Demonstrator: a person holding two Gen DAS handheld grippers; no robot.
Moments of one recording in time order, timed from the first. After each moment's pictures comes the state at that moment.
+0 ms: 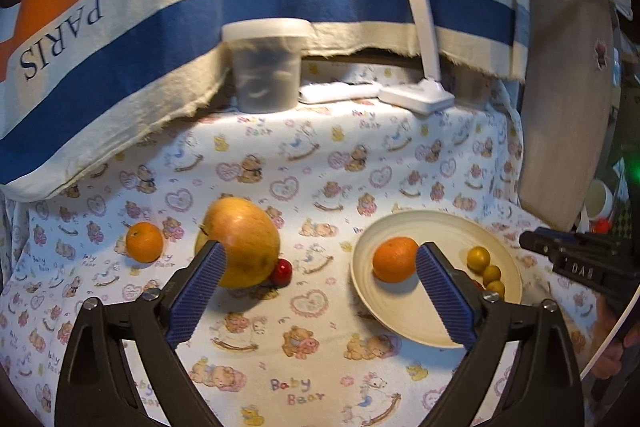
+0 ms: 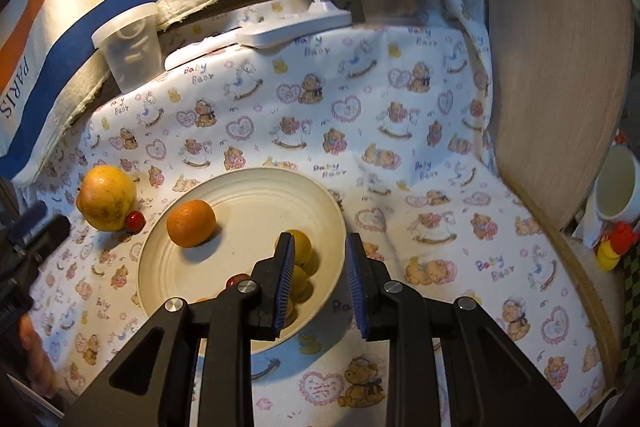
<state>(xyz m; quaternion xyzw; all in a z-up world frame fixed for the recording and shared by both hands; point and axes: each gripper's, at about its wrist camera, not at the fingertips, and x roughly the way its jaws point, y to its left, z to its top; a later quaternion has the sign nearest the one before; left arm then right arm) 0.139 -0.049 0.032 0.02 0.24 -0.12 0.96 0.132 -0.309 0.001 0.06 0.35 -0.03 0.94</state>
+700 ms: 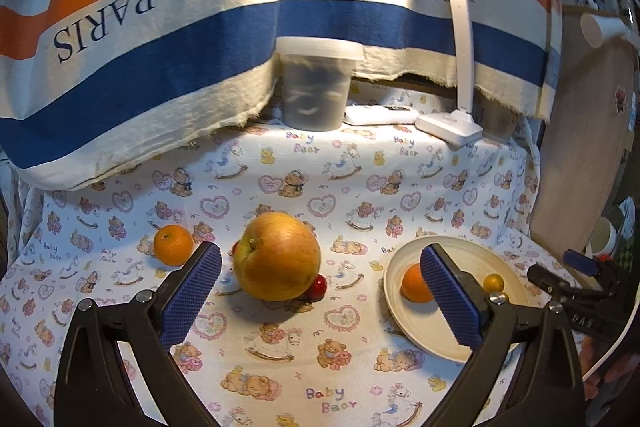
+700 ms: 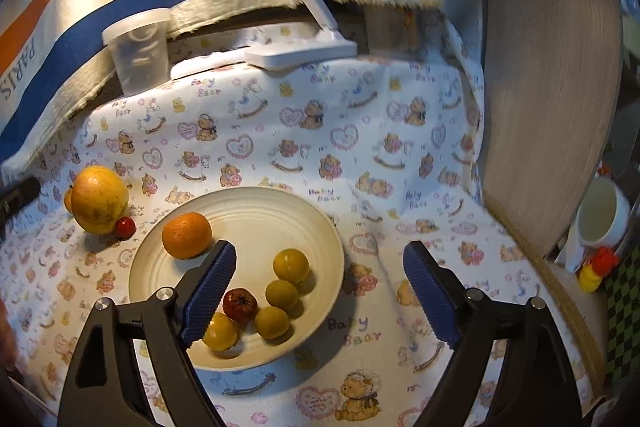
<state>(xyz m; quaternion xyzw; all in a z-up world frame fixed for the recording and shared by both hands) 0.143 -0.011 0.044 -0.03 0.23 -0.10 0.97 0.125 -0.290 0.006 0.01 0.29 -0.05 0.95</state>
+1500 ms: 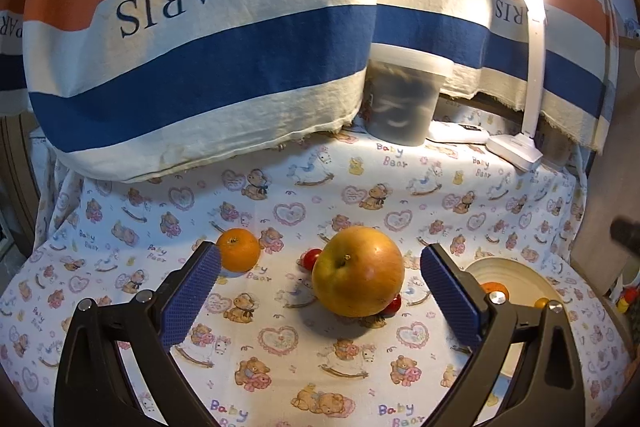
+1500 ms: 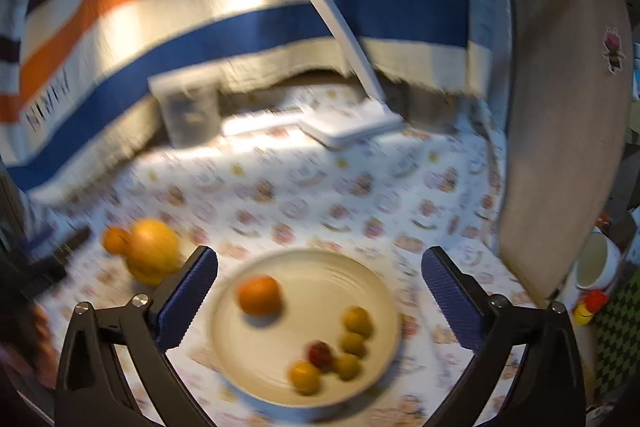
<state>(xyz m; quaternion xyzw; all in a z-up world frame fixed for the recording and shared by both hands) 0.163 0.044 0.039 -0.06 0.23 -0.02 0.97 0.126 -0.229 0.084 0.02 0.24 -0.03 0.97</state>
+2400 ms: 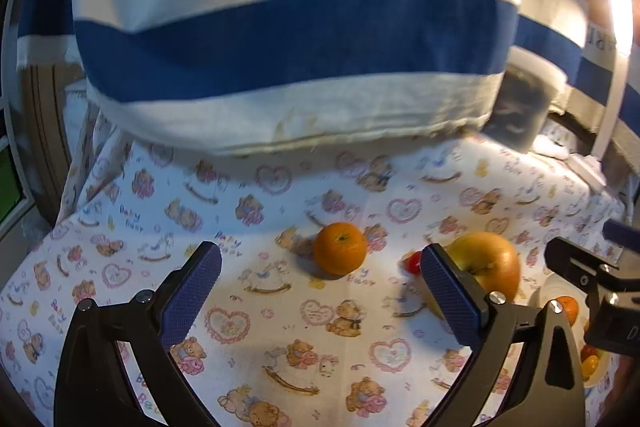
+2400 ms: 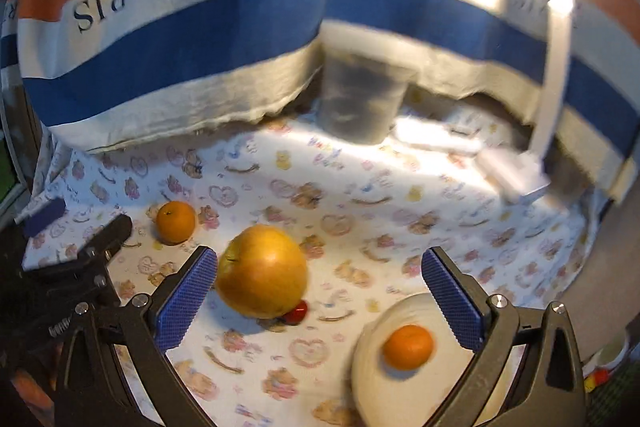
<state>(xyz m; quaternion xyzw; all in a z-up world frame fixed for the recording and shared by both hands) 0.195 0.135 0.008 -0.10 0.26 0.06 0.96 0.223 -0.049 0.053 -0.10 0.33 0.04 0.94</state>
